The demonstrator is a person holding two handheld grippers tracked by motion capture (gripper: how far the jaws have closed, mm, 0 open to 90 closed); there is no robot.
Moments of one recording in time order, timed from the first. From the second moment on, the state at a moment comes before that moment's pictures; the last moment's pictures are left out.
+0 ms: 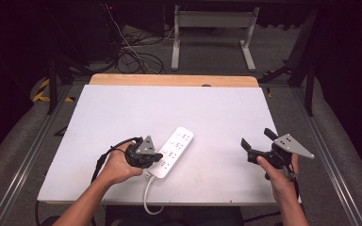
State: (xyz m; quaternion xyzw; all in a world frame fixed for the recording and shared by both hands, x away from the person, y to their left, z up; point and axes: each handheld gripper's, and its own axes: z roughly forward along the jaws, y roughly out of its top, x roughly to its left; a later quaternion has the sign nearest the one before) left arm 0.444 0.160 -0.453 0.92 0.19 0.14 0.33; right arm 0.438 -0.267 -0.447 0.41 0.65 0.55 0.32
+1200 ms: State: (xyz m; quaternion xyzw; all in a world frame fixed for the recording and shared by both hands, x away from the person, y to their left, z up) left arm 0.446 0.162 -0.460 0.90 0.22 0.11 0.35; right arm 0.437 -0.268 -0.446 0.41 0.65 0.55 0.32
